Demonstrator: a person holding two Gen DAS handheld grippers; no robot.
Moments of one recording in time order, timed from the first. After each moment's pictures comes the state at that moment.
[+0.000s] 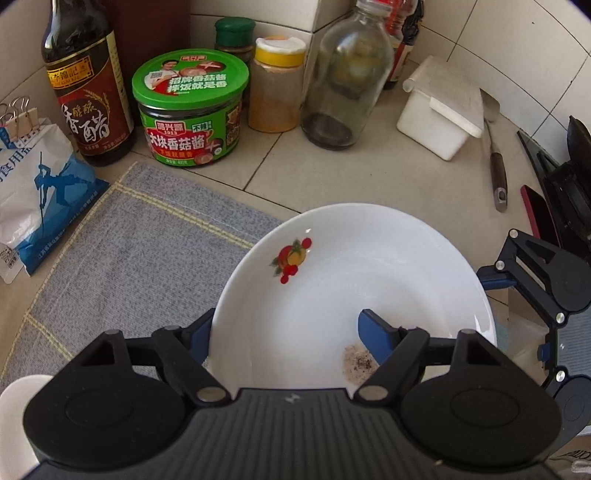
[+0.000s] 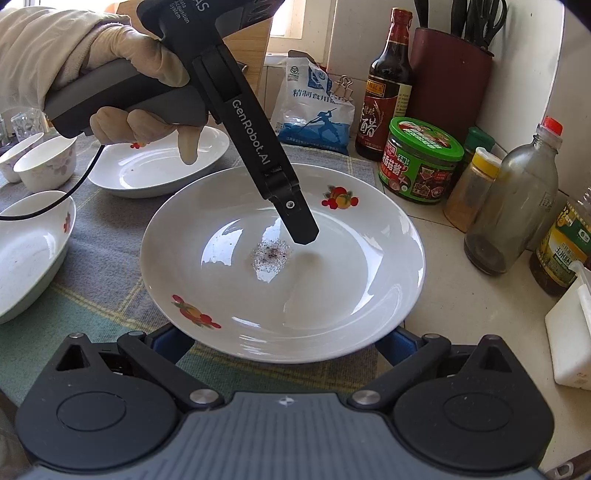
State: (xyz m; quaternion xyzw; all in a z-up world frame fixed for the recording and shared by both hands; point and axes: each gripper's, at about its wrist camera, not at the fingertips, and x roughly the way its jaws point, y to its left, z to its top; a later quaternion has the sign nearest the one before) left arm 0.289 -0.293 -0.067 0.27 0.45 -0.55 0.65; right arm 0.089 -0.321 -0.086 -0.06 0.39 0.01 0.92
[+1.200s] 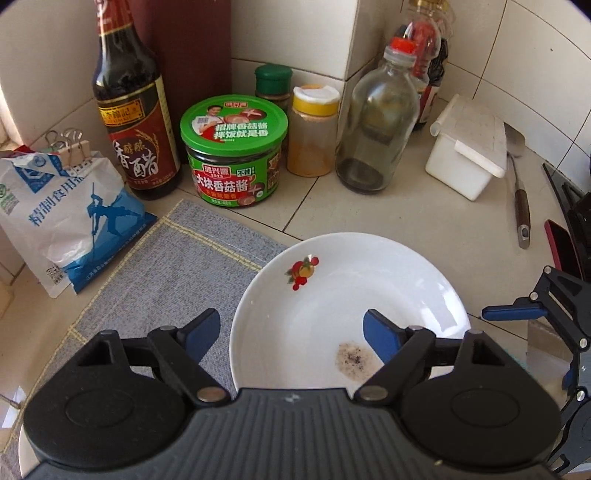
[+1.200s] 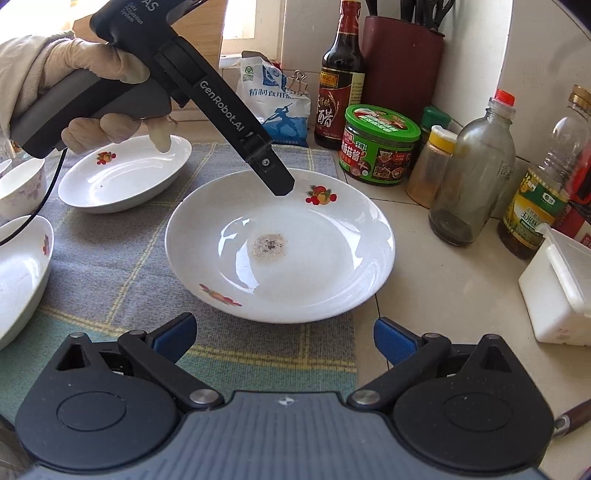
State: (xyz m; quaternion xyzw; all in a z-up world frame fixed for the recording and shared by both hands) left arm 0.281 -0.276 -0.038 0.24 0.40 -0.52 0.72; right arm 0.068 -0.317 -0.076 -0.01 0.39 -0.06 0.92
